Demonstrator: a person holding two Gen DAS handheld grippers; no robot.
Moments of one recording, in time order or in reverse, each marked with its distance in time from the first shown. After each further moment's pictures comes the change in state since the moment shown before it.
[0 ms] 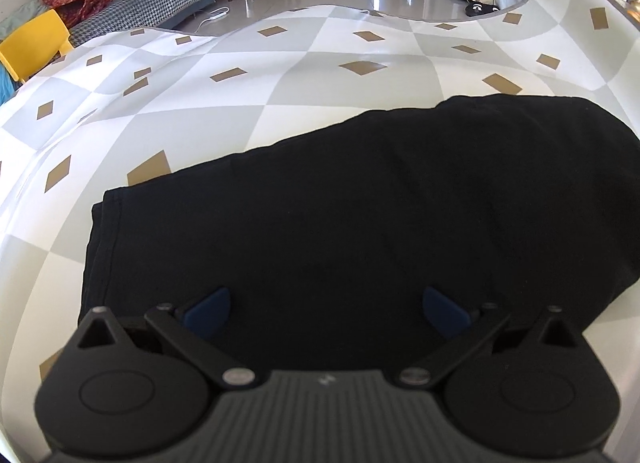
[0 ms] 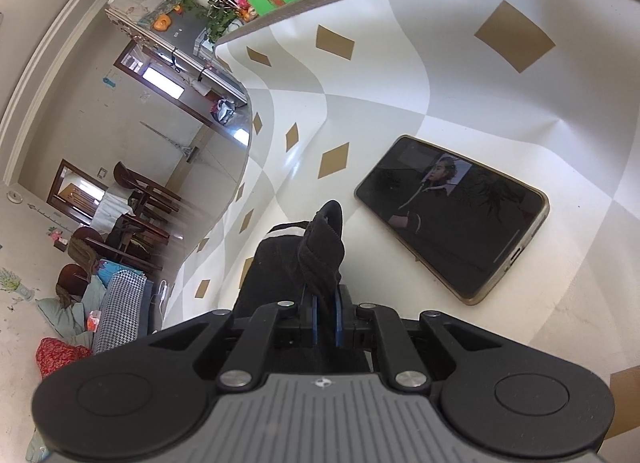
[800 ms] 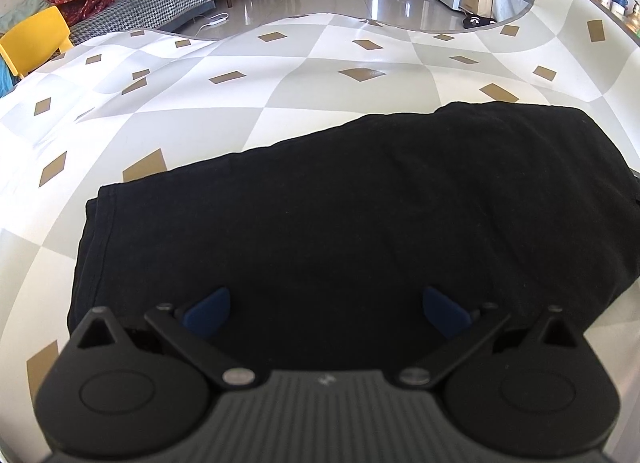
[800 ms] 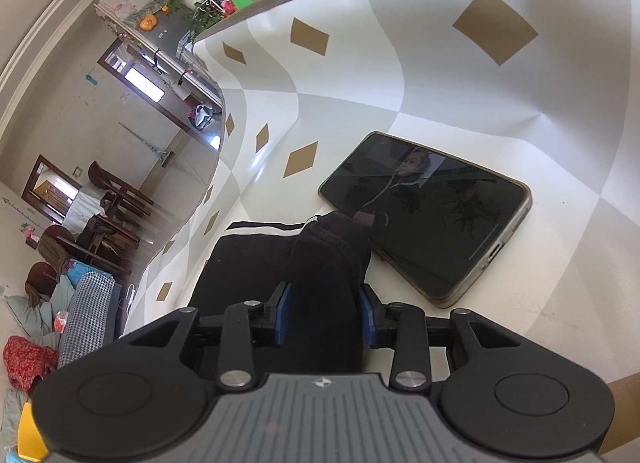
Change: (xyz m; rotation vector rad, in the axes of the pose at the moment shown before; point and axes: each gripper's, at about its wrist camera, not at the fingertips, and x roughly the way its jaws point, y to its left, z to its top) left arm 0.000 0.004 -0.006 -0.019 -0.027 -0.025; right arm 0.017 -0.005 -0.013 -0.060 -0.051 -0.073
